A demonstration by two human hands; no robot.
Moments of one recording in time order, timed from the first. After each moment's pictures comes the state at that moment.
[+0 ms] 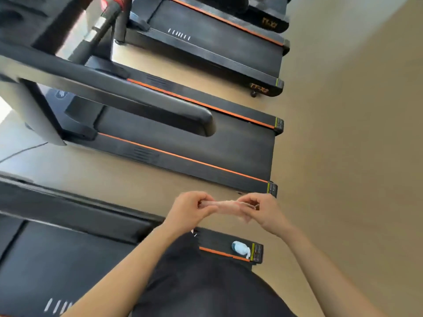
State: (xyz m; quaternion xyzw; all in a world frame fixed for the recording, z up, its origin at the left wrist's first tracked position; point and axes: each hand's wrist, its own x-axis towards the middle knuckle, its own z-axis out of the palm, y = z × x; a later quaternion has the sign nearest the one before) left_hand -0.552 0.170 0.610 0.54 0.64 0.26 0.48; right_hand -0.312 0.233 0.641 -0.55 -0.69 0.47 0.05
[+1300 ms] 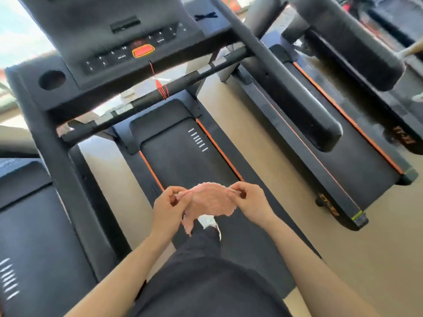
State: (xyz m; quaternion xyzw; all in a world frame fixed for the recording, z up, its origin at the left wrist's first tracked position) left_hand -0.609 0.683 0.620 -0.01 0.79 0.55 0.26; right_hand -0.511 0.898 0.612 -0.27 -0.82 0.50 -0.05
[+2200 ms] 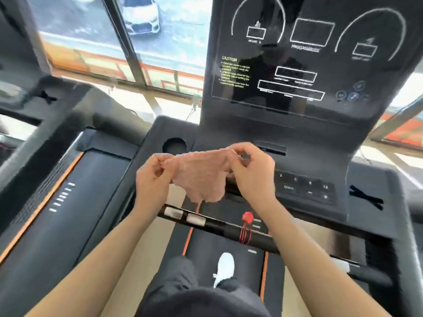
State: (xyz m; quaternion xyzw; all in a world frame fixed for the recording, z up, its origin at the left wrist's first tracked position) left_hand -0.988 0.673 0.717 -0.22 0.77 0.56 -0.20; right_hand -1.068 0.868 0.740 0.09 -0.82 0.57 0.01
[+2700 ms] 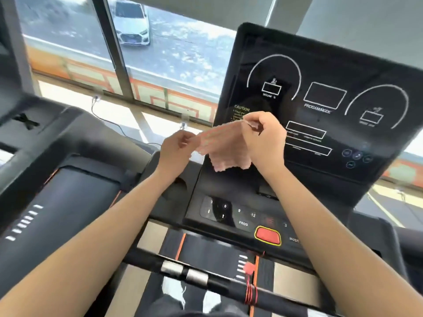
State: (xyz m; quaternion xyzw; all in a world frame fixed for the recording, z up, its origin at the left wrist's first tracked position) left_hand -1.182 0.601 0.729 -0.17 0.77 0.61 -0.14; right_hand -1.239 0.800 0.798 0.14 -0.86 0.46 0.19
